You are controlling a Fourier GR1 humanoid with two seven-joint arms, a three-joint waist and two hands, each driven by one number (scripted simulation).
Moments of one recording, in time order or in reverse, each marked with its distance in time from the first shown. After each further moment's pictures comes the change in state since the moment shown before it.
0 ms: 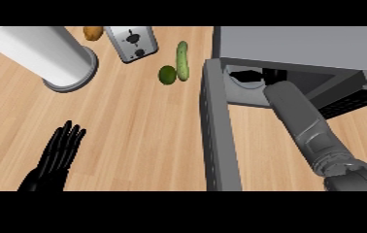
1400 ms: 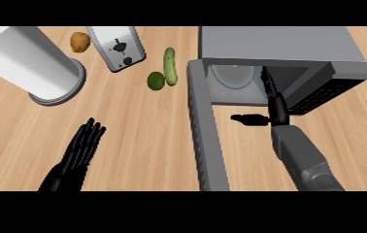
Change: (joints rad) left arm -0.030 -0.059 -0.081 -0.010 -0.085 0.024 0.037; right arm 0.306 0.043 -0.155 -0.057 -0.183 0.476 -0.368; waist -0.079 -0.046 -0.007
